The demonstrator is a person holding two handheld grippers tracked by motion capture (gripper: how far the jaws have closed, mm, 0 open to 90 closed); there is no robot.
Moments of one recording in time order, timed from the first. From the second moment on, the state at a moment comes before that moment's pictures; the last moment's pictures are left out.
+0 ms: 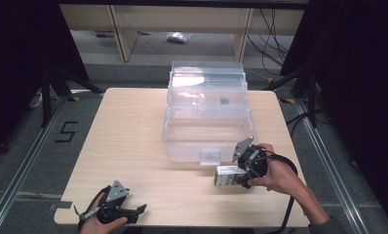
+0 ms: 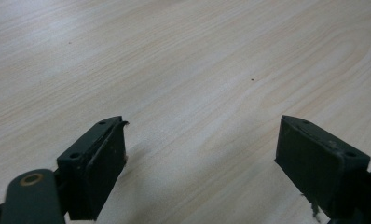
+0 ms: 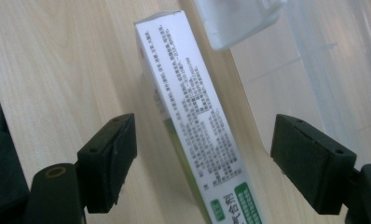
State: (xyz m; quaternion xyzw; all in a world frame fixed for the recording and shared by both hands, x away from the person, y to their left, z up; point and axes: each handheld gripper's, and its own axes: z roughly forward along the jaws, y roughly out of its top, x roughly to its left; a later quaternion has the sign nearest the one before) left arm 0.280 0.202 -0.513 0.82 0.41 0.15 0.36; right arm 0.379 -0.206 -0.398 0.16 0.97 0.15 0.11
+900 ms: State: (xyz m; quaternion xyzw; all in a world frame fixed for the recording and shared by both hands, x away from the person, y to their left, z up) left arm 0.280 0.202 -0.514 0.82 0.42 0.14 0.37; right arm 0.398 -0.189 -0.421 0.12 0.99 0.07 0.08
